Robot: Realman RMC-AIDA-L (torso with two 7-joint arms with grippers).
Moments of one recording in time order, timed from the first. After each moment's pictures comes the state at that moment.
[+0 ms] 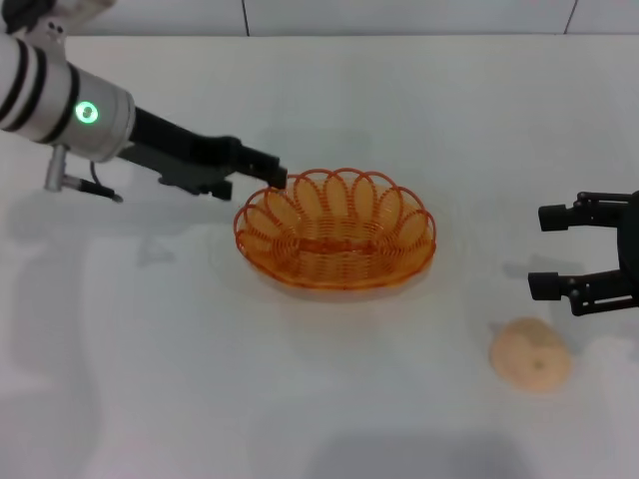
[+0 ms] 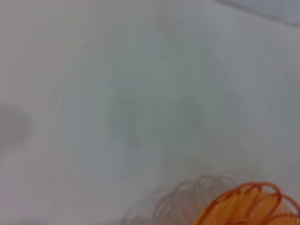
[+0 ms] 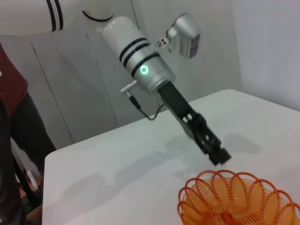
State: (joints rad) left arm -0.84 -2.03 0.87 0.72 2.45 1.41 -2.67; right arm 0.28 2.01 -1.00 -1.22 -1.79 -1.74 1.71
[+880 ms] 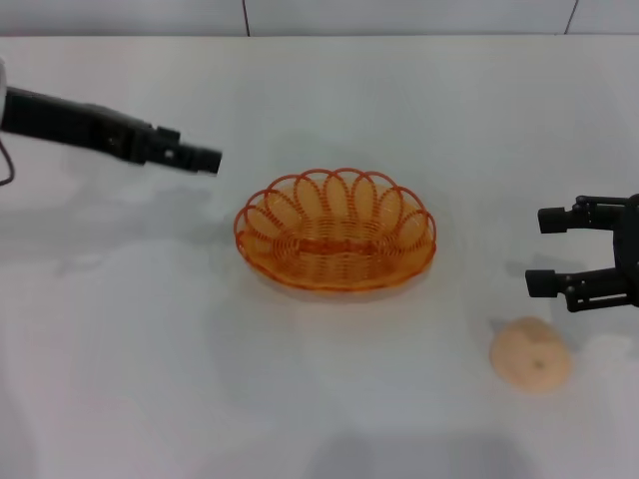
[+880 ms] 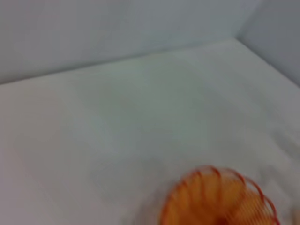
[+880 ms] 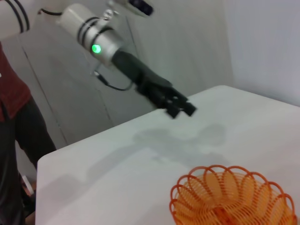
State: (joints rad) left arm -0.65 -1.94 0.87 0.96 2.18 1.60 -2.20; right arm 0.29 2.01 -1.00 -1.18 -1.80 -1.72 1.73
